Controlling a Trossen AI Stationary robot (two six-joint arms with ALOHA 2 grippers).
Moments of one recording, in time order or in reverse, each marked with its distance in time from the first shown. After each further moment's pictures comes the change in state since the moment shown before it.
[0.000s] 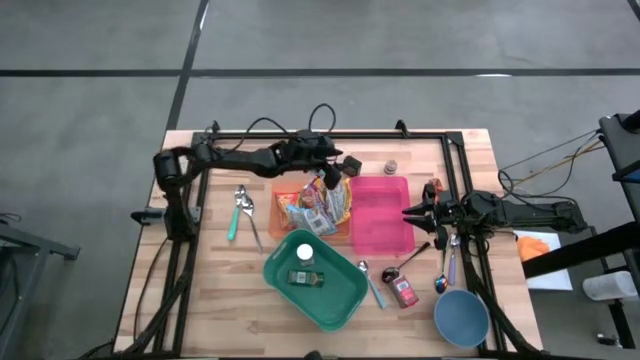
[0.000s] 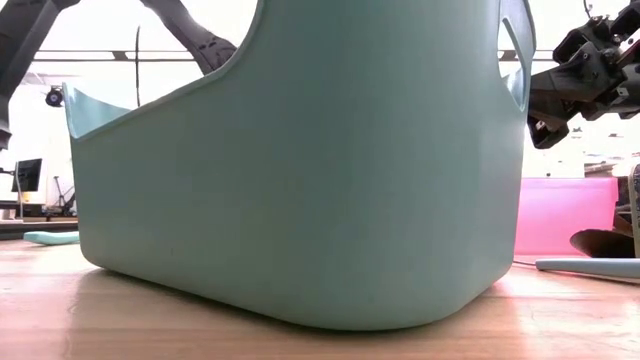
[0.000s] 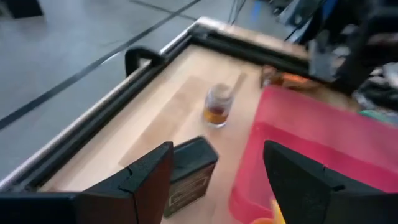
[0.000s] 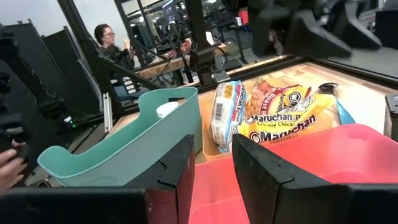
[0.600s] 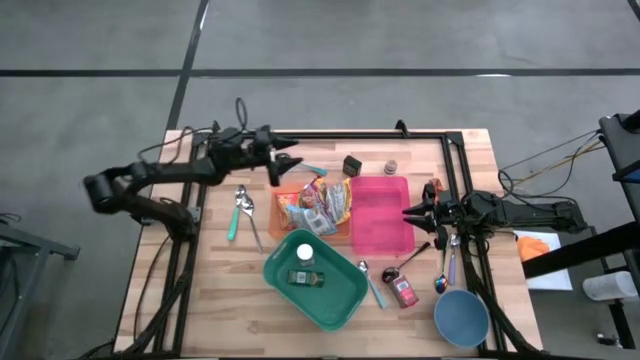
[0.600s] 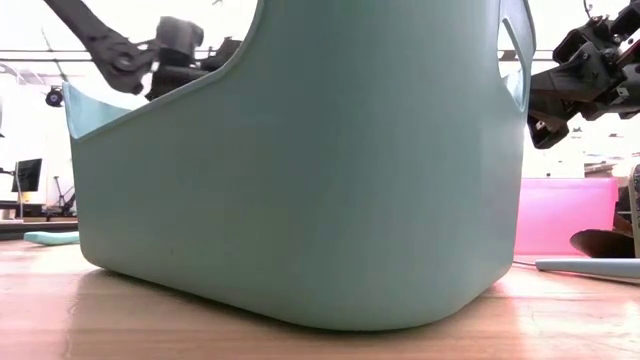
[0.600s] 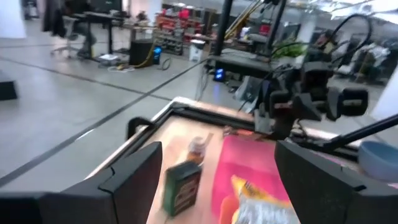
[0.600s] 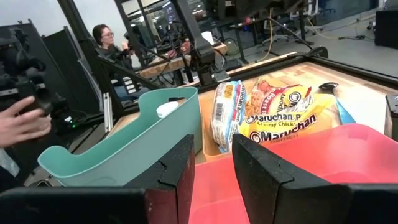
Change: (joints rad) left arm 0.205 -0.539 -0.595 0.413 0.330 -0.012; right arm 0.000 0.000 0.000 0.000 0.000 0.000
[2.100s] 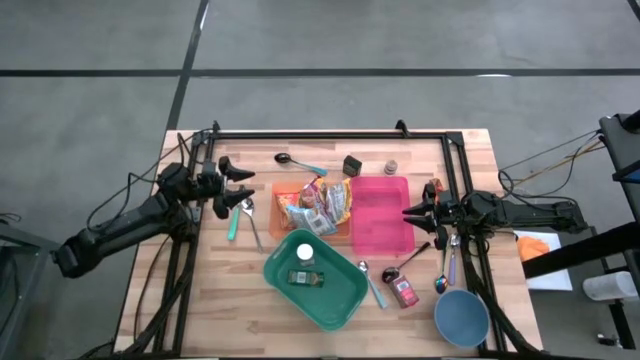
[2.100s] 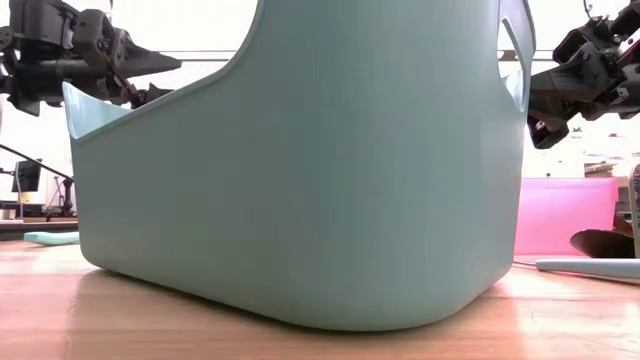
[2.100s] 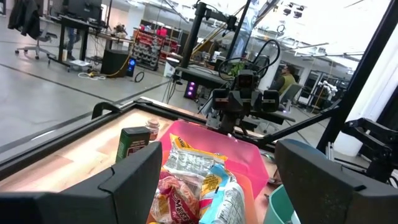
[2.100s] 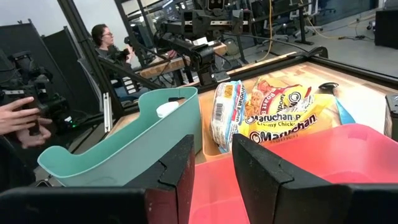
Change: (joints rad) left arm 0.042 -0.966 -0.452 -0.392 0.128 -0.179; right arm 0.000 0.000 0.000 0.000 0.000 0.000
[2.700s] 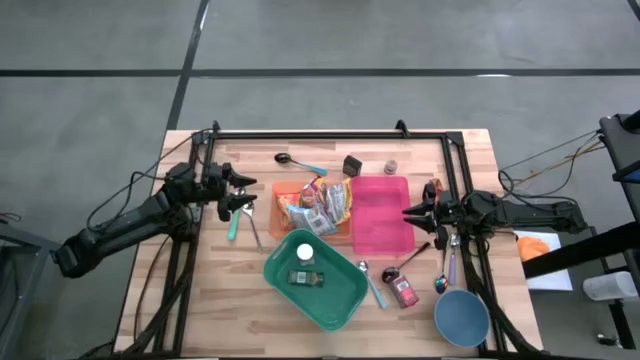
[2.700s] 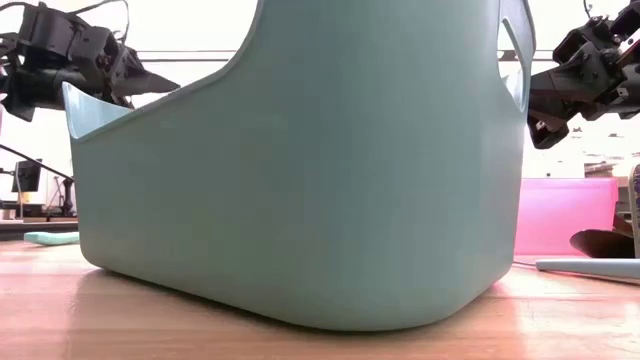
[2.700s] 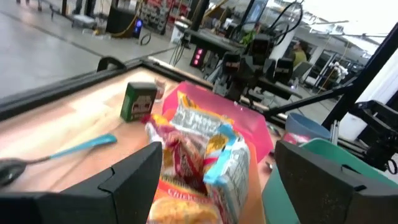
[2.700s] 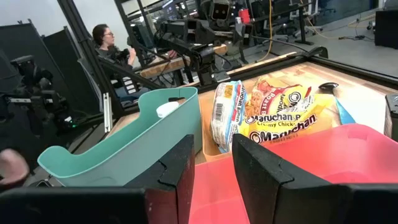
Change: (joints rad) left arm 0.000 0.000 0.000 -0.171 0.000 0.000; right arm 0.000 0.000 0.000 0.000 0.000 0.000
